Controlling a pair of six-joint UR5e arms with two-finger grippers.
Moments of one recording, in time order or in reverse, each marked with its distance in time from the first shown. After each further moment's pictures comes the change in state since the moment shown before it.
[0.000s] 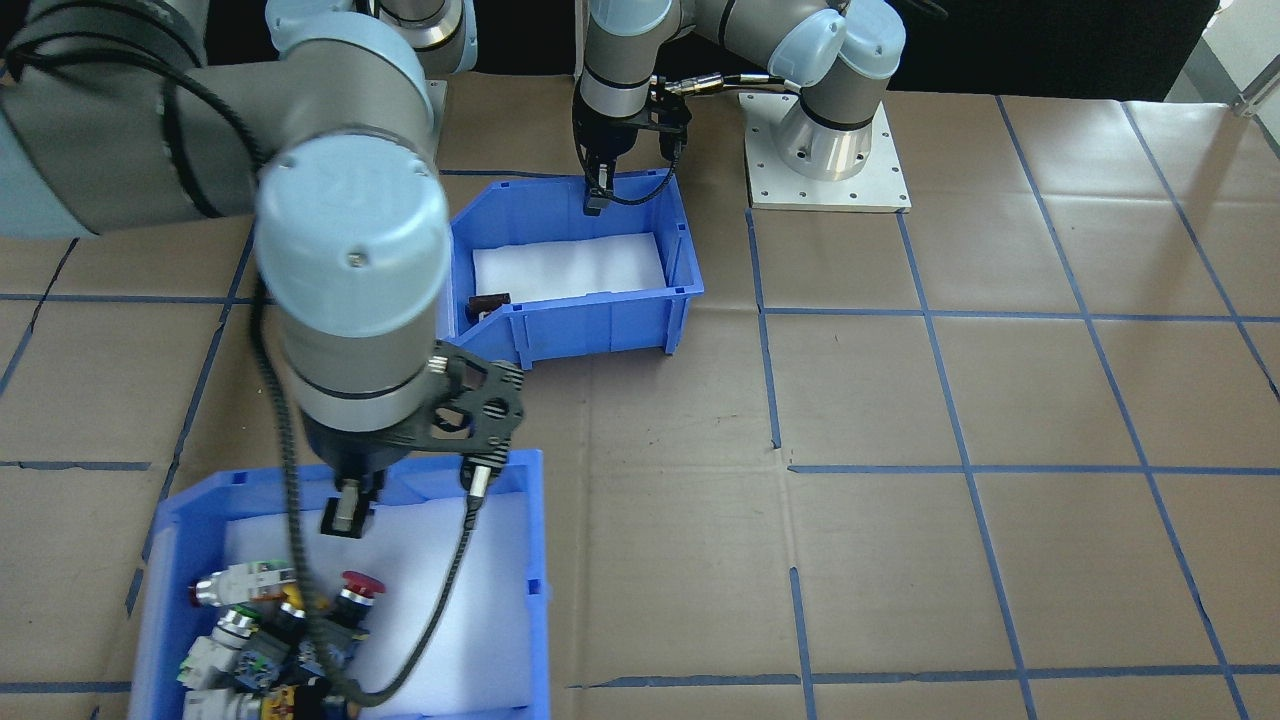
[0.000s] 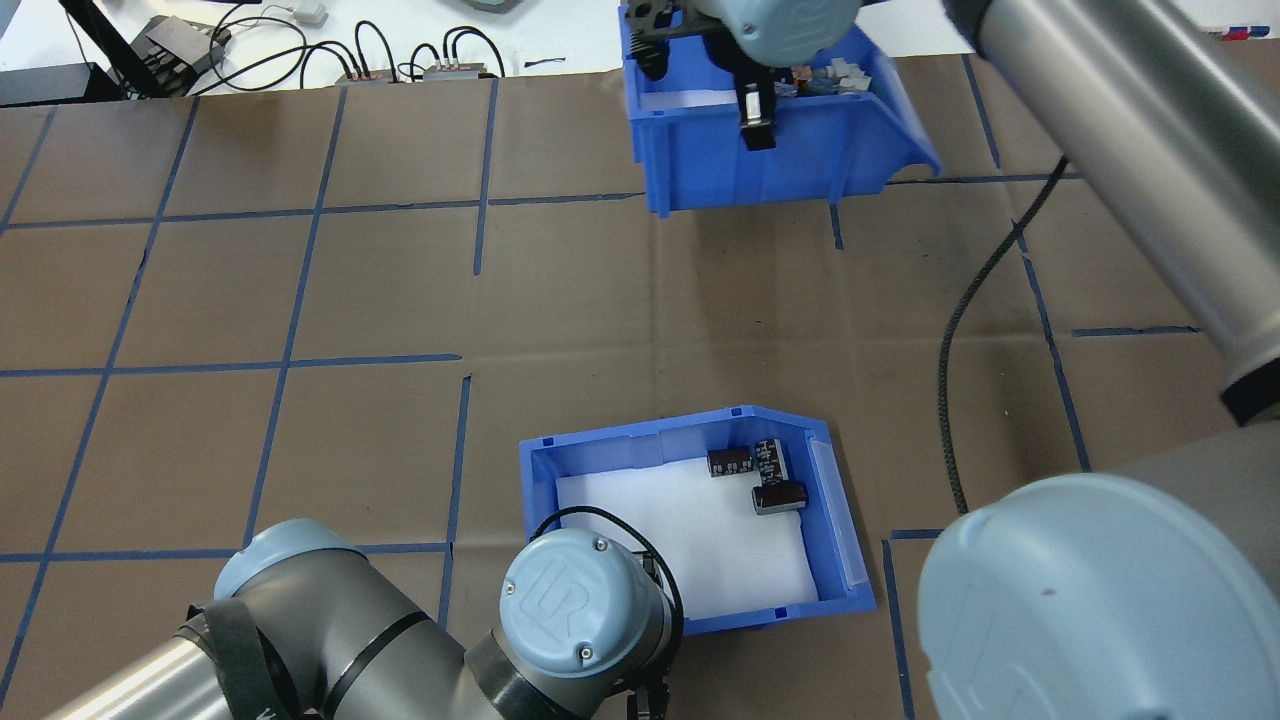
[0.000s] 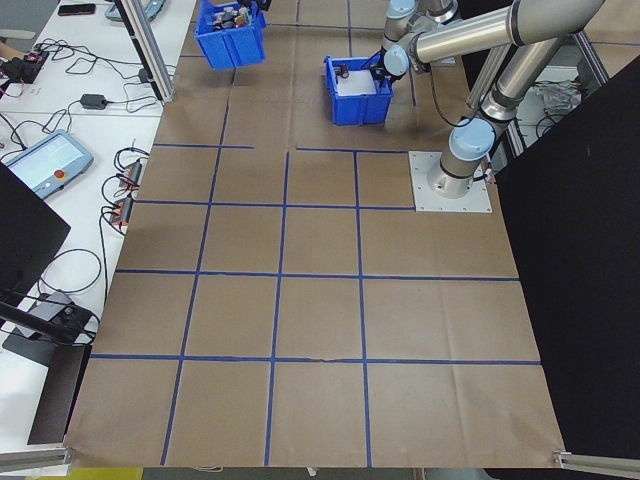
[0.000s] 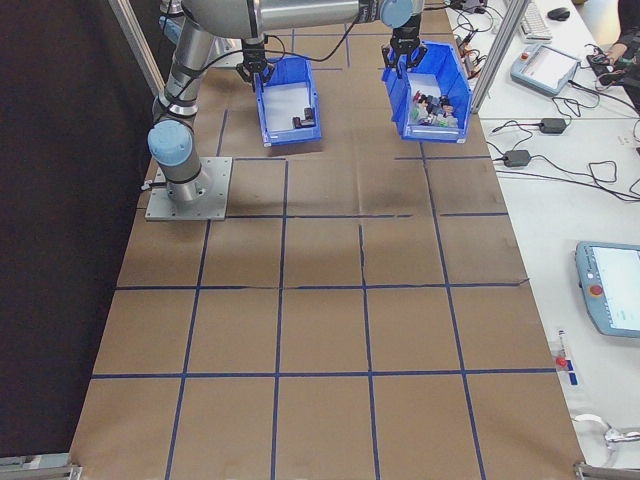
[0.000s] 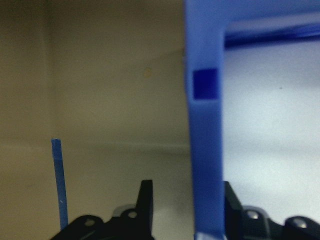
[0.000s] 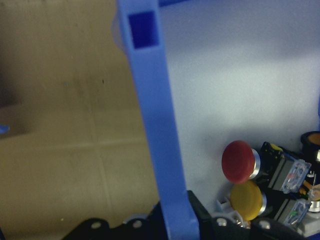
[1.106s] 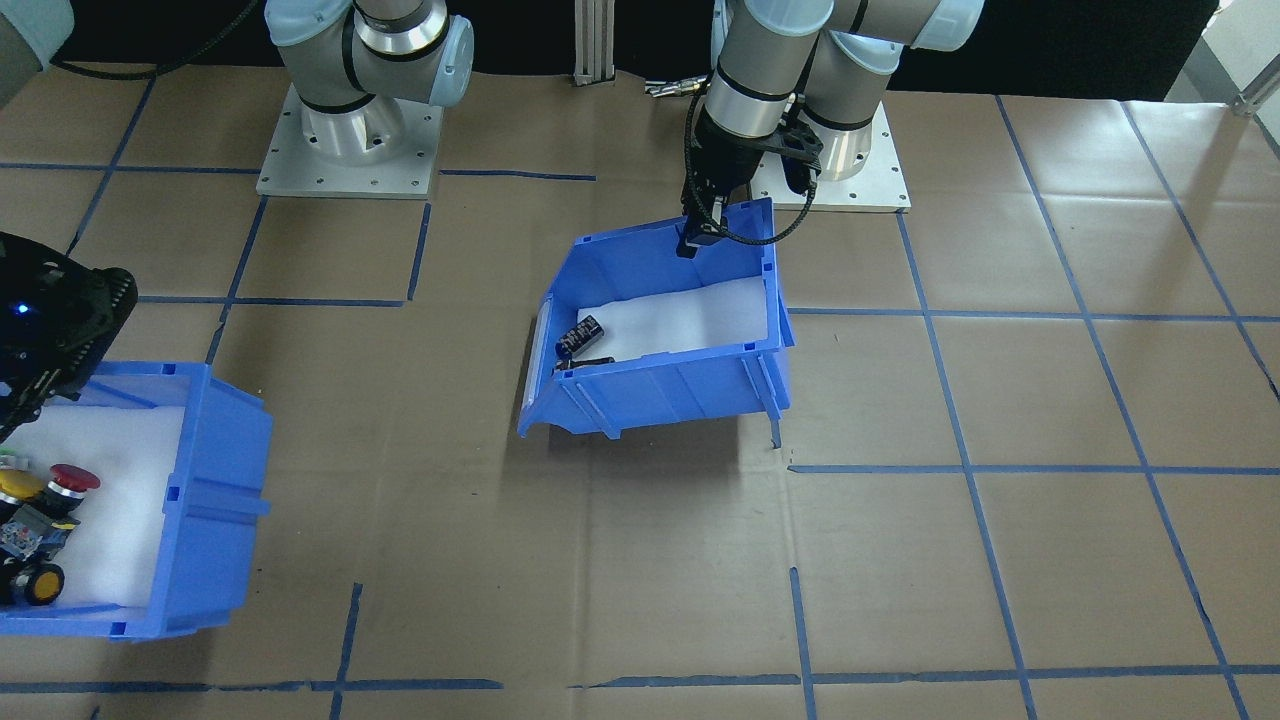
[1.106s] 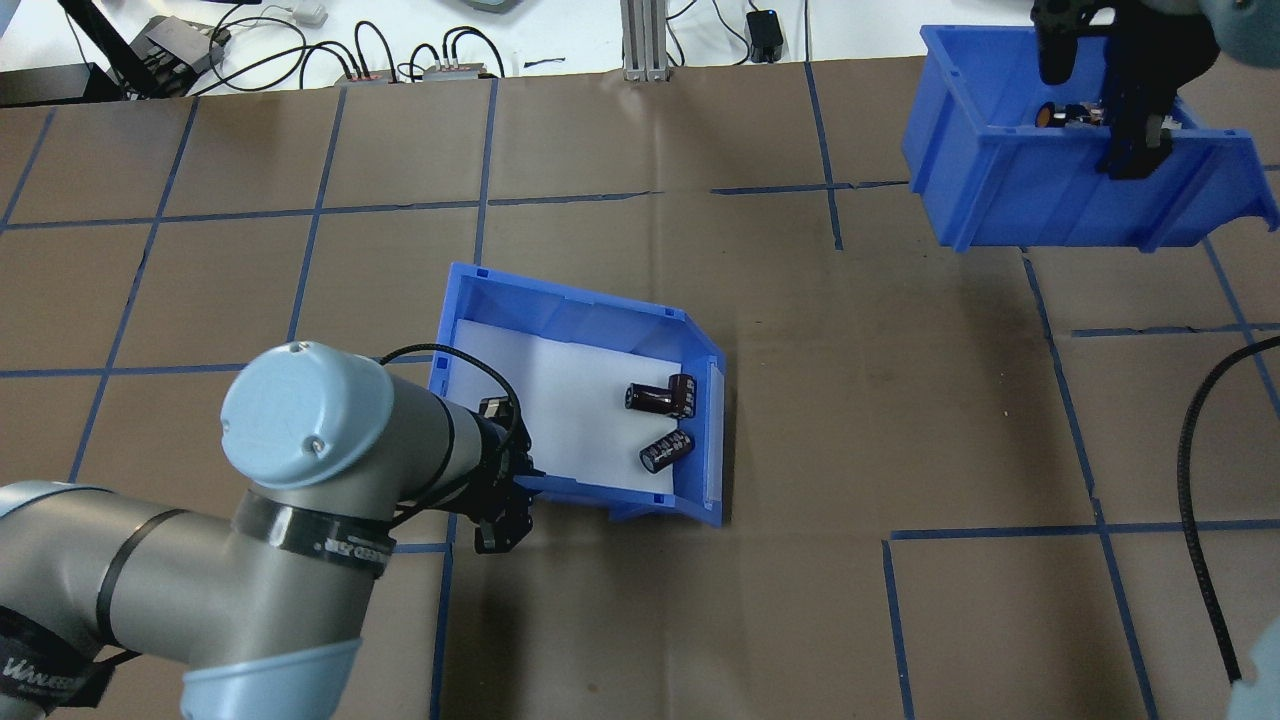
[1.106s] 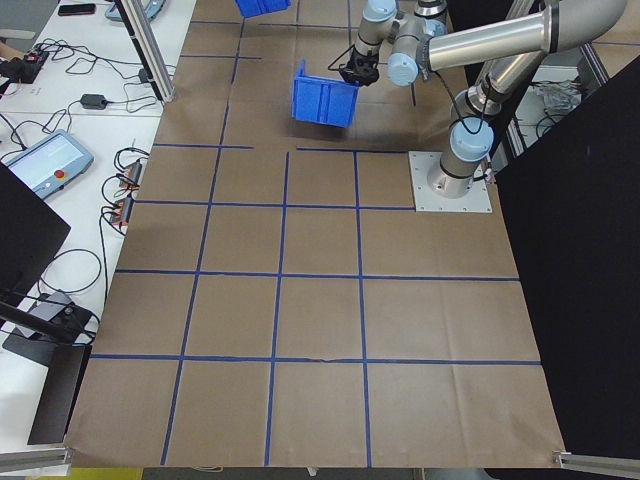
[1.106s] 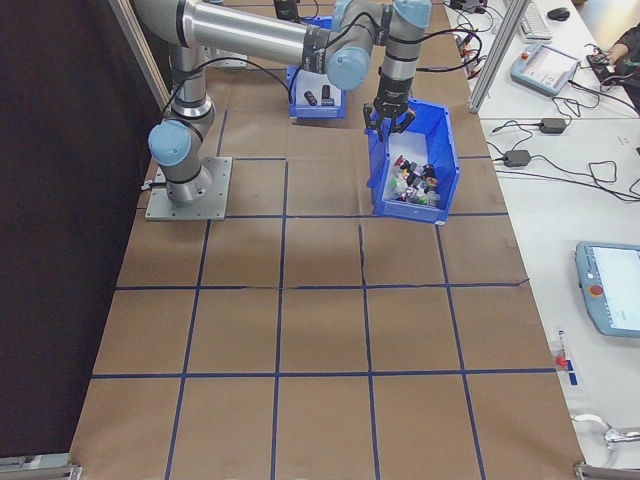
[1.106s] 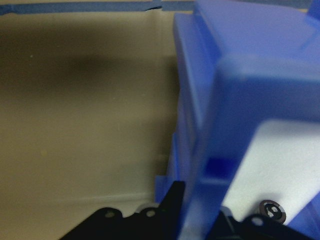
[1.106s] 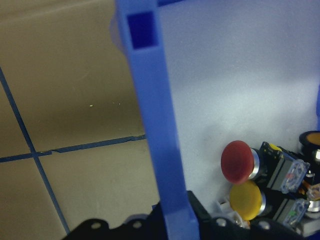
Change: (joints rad) left arm 0.476 0.147 0.058 -0.116 -0.095 0.454; right arm -0.386 -0.296 0.433 -0.153 0.026 -0.291
